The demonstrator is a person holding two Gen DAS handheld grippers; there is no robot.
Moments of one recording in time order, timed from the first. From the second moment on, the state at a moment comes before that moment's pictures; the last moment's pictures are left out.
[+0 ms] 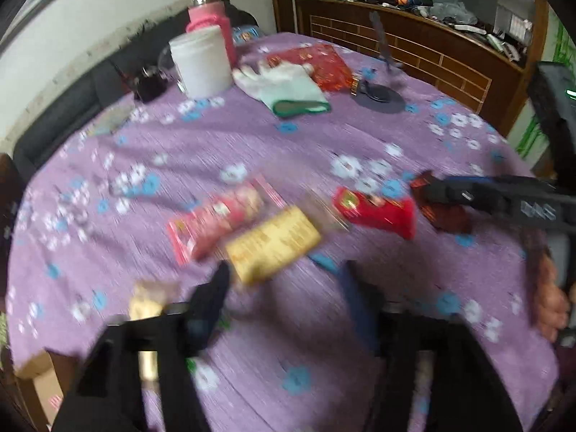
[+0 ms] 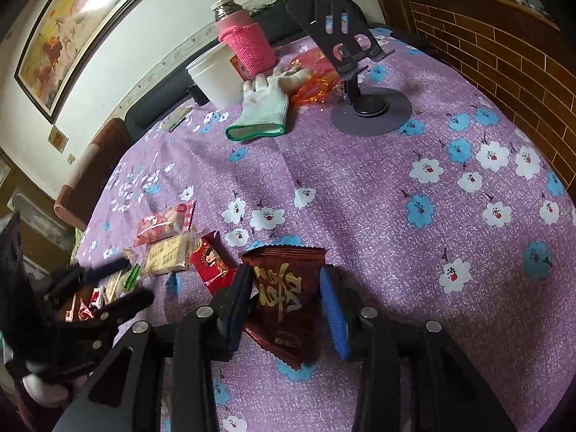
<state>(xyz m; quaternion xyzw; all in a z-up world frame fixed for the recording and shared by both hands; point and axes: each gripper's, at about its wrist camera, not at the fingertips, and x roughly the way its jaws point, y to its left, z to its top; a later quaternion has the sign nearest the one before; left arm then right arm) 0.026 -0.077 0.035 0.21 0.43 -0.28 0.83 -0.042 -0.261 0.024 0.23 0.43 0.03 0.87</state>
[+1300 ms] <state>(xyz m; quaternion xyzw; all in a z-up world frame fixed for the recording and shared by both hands) -0.032 -0.026 0.078 0.05 0.43 -0.27 0.86 -0.056 -0.260 0.041 0.21 0.38 0.00 0.90</state>
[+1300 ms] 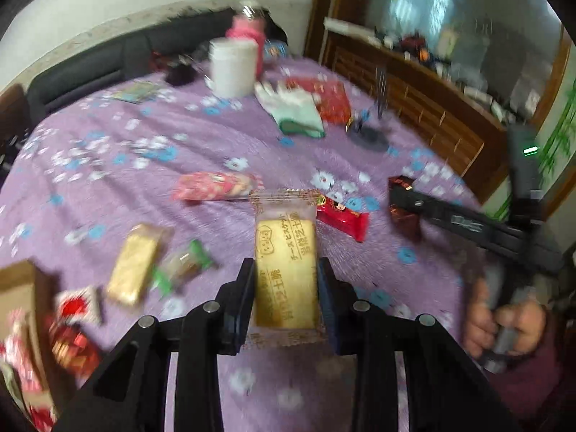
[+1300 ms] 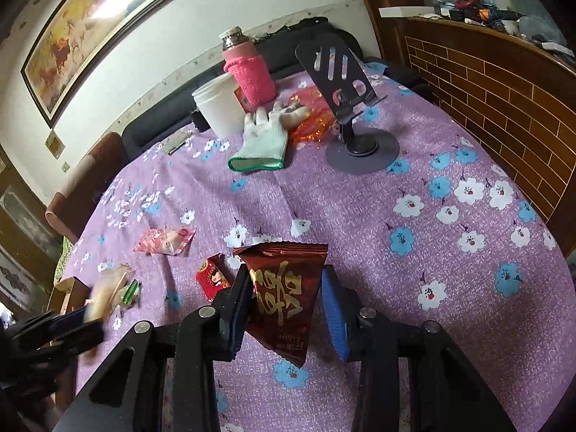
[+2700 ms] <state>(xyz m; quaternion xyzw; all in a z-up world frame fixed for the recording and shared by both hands) -0.130 0.328 0.052 -0.14 0.43 0.04 0.89 -0.101 0.193 0.041 -0.05 0.46 0.37 0.80</state>
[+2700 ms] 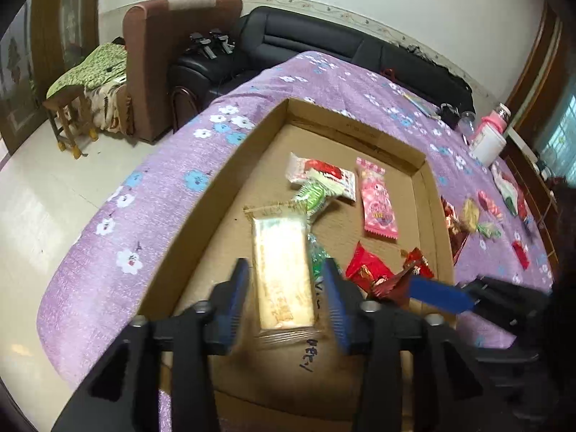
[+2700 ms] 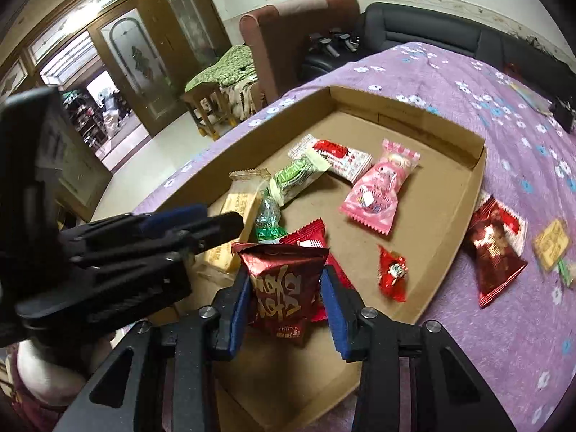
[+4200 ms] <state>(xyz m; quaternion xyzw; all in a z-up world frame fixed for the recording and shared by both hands) -0.071 0.173 0.072 -0.14 0.44 -0.11 0.88 0.017 -0.091 0.035 0.10 0.48 0.16 0.85</state>
